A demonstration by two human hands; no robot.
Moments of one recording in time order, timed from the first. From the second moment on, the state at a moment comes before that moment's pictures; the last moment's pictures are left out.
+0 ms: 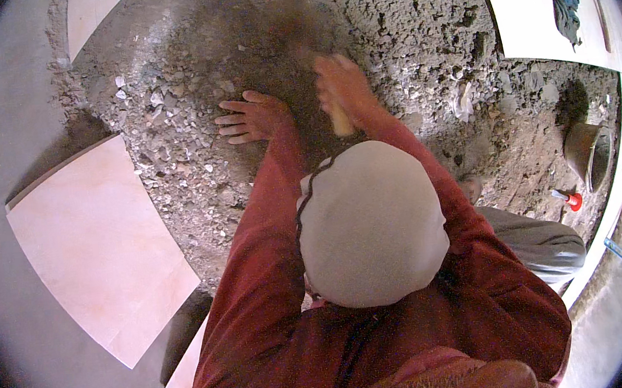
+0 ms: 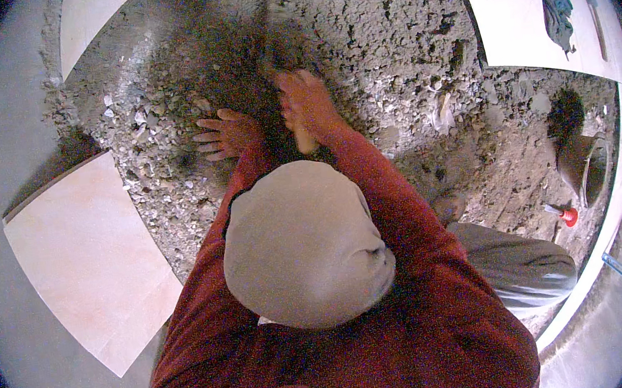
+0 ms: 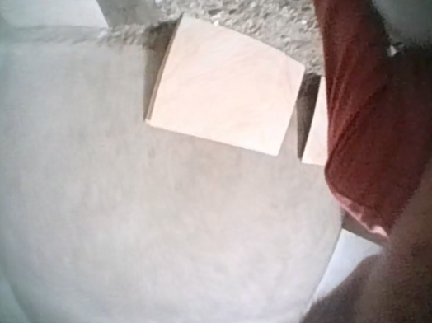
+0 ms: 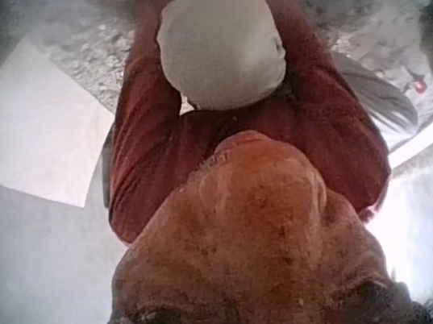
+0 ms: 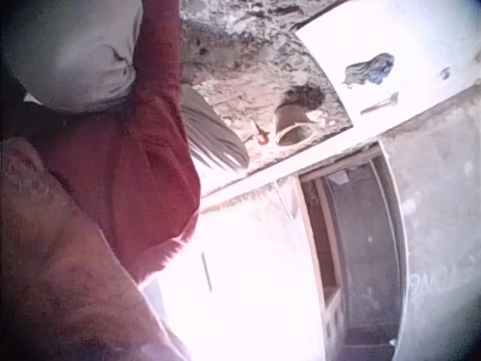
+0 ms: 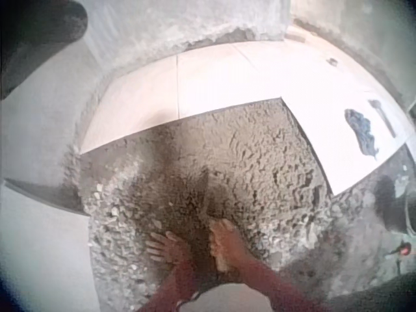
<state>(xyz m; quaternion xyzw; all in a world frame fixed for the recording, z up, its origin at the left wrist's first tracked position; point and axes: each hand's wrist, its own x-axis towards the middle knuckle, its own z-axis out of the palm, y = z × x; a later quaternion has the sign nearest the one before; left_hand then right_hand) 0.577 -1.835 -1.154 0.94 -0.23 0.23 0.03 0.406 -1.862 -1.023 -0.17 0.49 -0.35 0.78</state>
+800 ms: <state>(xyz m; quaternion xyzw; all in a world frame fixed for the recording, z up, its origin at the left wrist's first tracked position) 0.574 -1.841 -1.152 0.95 -0.22 0.21 0.01 0.120 -1.807 -0.949 -0.70 0.70 0.13 0.05</state>
